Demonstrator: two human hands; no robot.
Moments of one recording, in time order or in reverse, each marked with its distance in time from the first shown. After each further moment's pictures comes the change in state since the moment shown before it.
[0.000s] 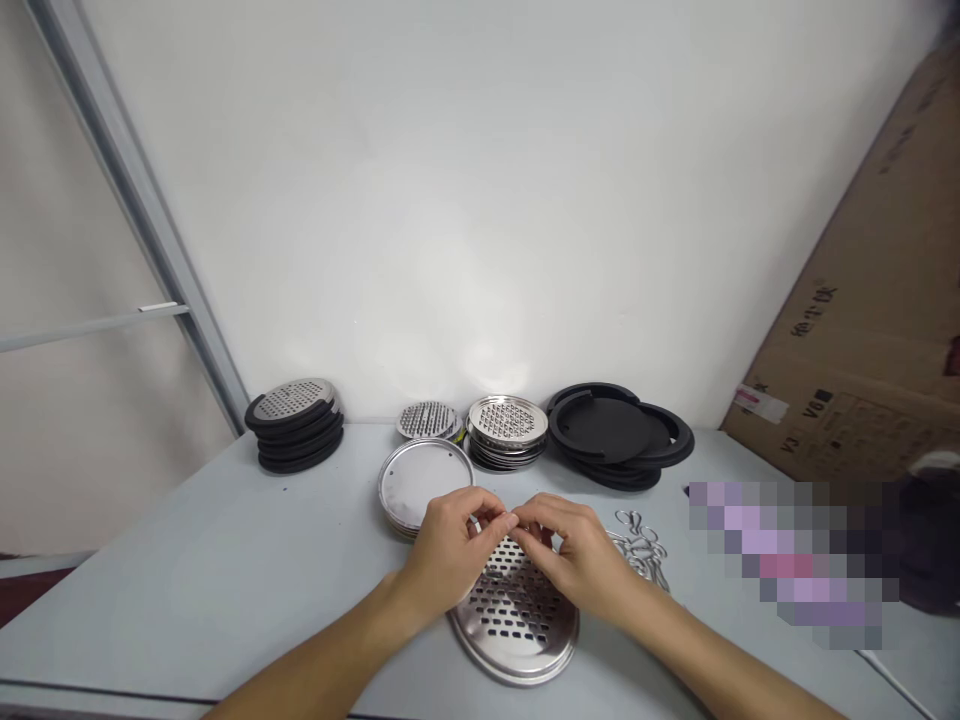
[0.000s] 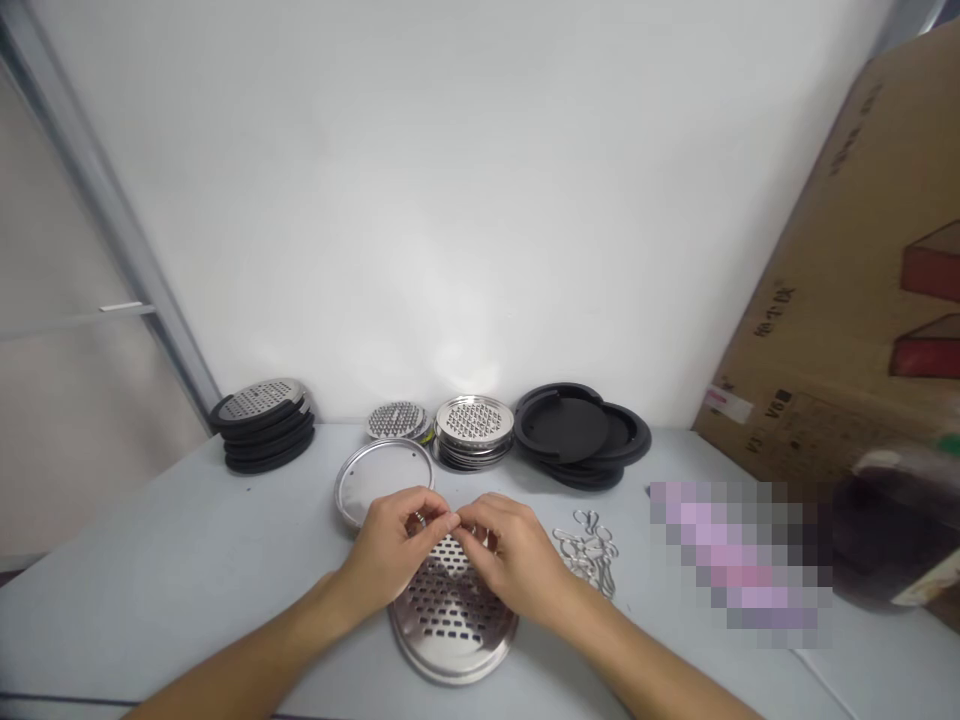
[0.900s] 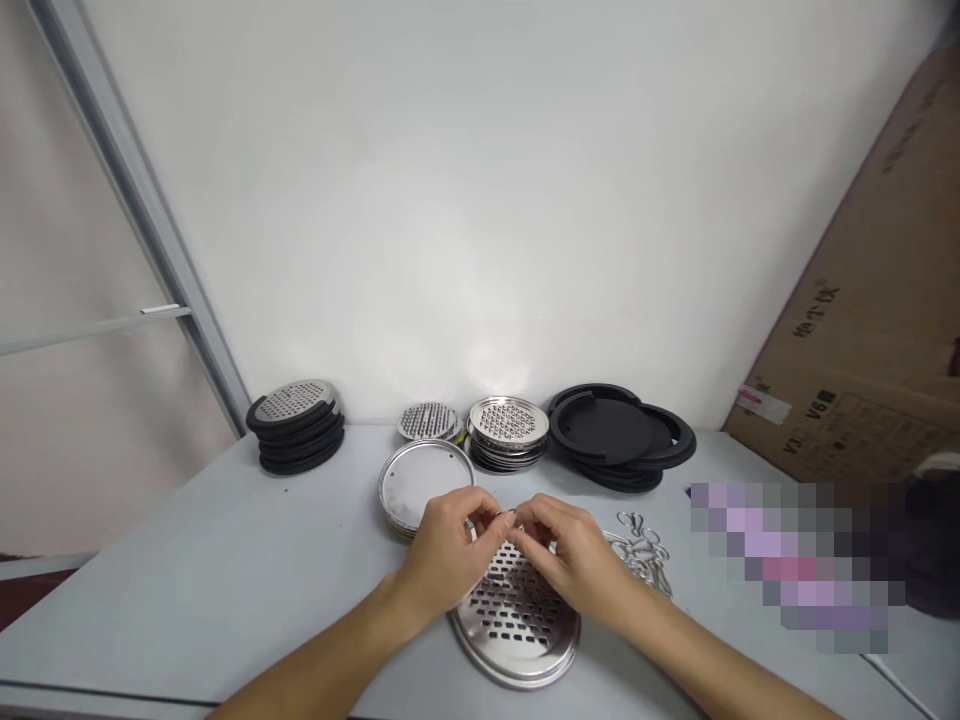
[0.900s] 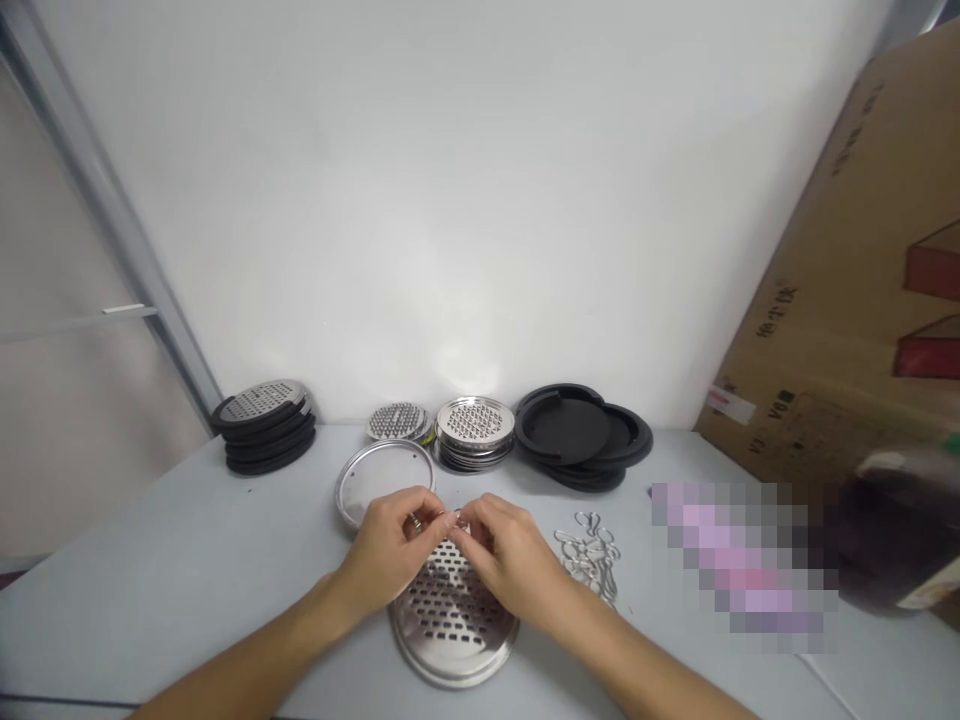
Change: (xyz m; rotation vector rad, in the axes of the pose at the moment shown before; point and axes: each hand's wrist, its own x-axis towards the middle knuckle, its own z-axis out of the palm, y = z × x) left_hand 0.001 0.000 -0.002 0.110 0.016 0.028; right_hand 0.000 0.002 0.006 -0.083 0.005 0.078
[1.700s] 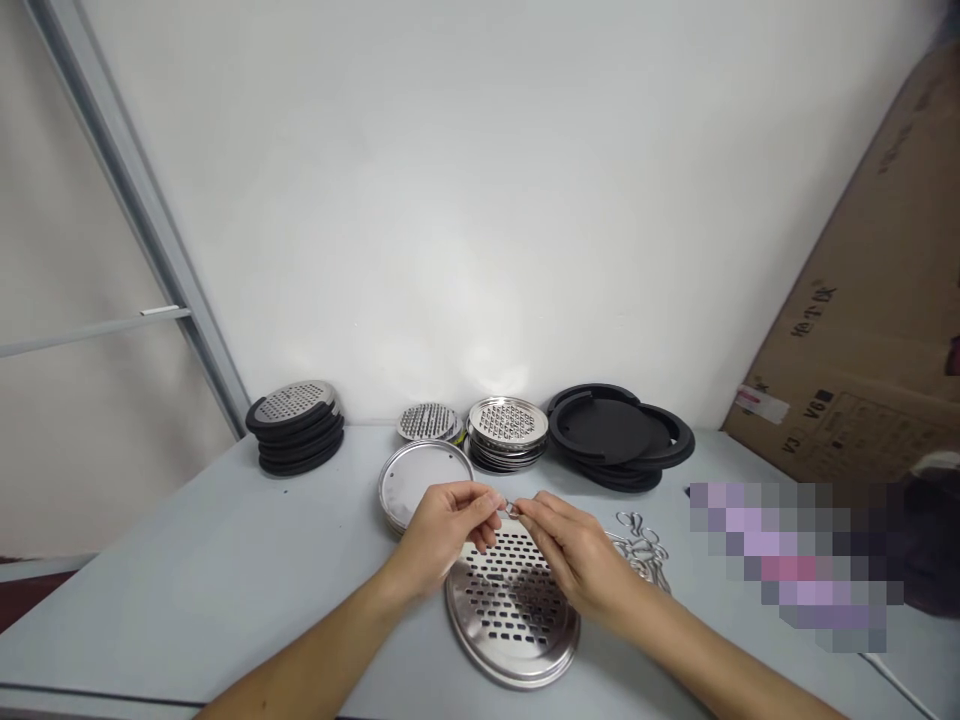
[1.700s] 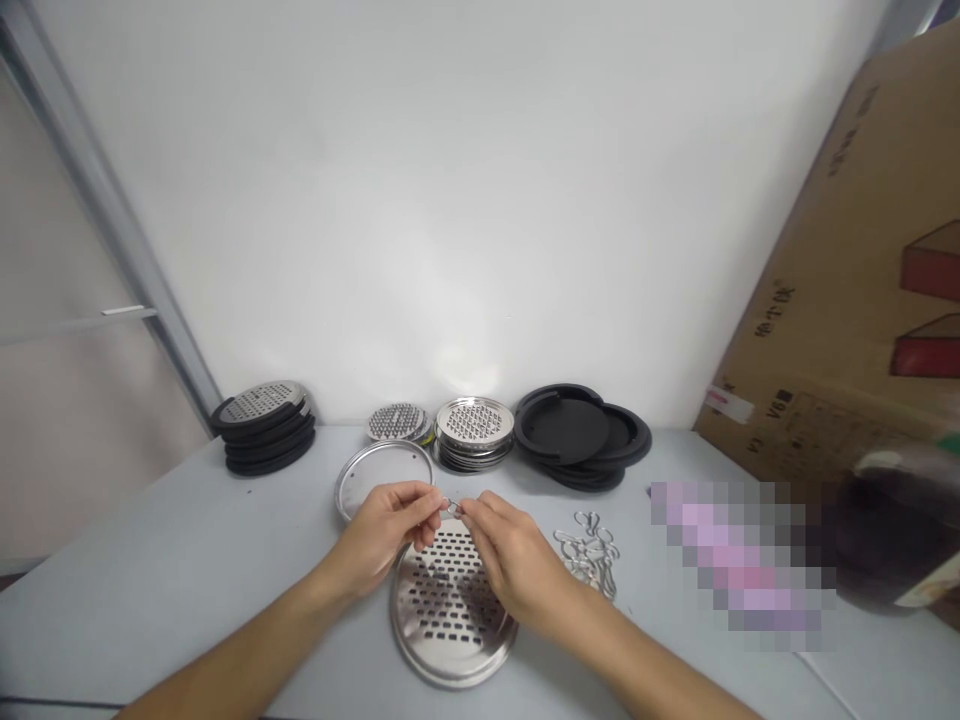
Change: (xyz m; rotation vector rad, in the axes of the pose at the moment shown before) left_hand 0.010 -0.003 -0.008 -0.754 -0.149 -0.341; right_hand -0.003 -0.001 -0.008 0.016 -0.014 -0.132
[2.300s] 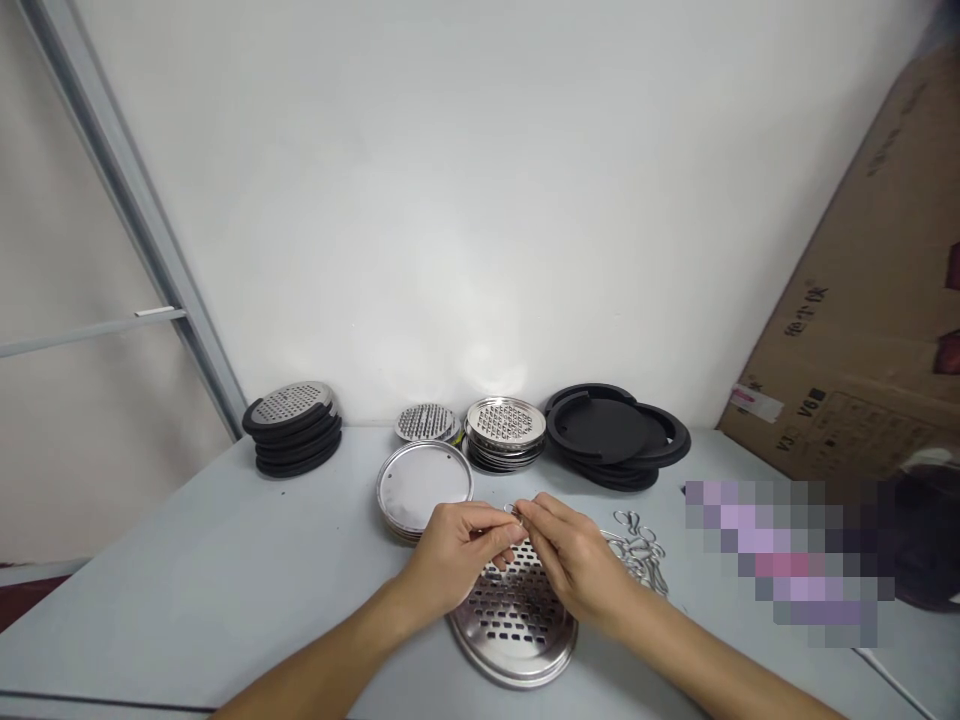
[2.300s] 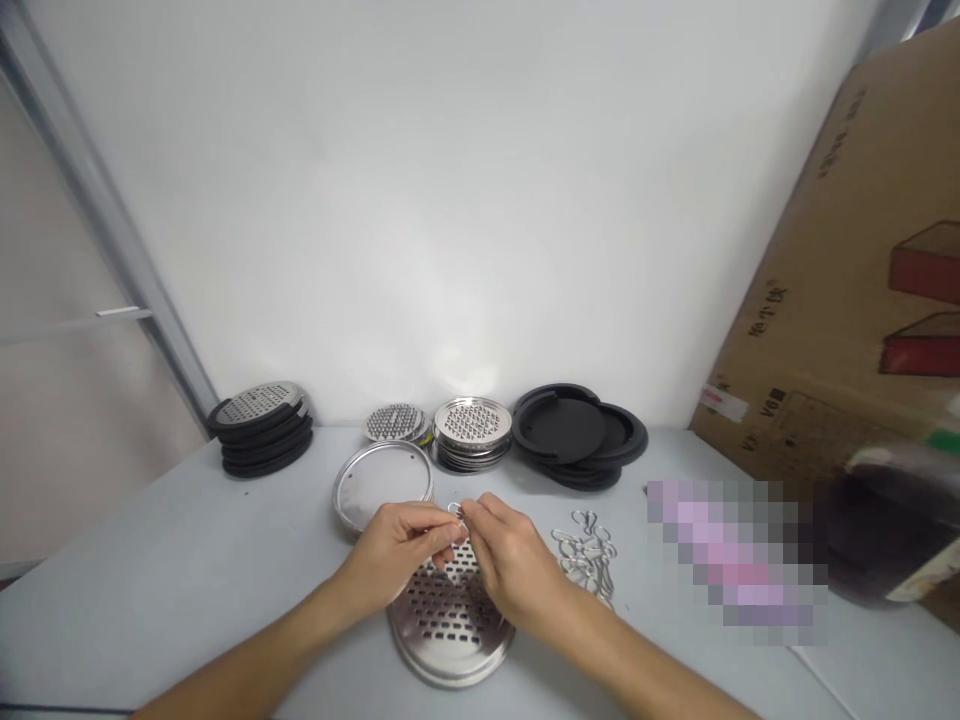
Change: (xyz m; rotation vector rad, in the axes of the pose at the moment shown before) left_hand -0.010 -0.003 0.012 0.439 -0.087 0.217; right_hand -0.003 0.005 0.008 -0.086 0.073 -0.060
